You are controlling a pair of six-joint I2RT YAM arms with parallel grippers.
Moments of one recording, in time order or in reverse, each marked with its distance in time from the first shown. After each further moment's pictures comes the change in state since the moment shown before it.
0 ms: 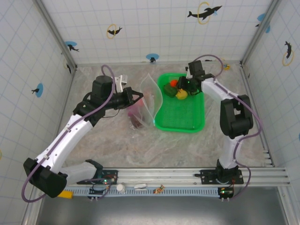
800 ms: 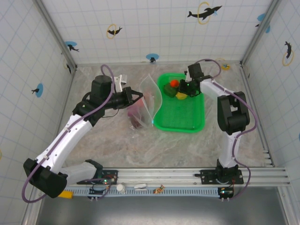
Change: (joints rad) left arm 0.010 -0.001 0.000 0.003 0.017 0.005; right arm -0.019 0.061 -0.026 0.018 -0.092 0.022
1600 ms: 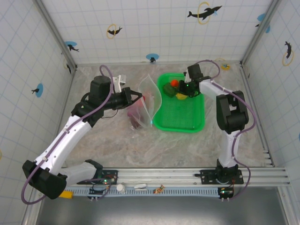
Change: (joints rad) left arm 0.004 -0.016 0.000 -0.015 -0.008 0.003; right arm -0.001 0.009 -0.016 0.024 -0.034 0.010
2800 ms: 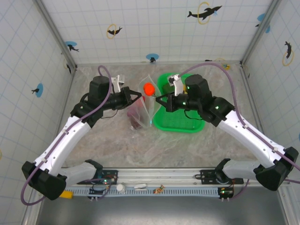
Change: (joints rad) left arm 0.000 -0.010 0.000 0.000 -0.010 -0.053; right arm 0.484 -0.808 -0.217 -0.077 -0.014 0.030
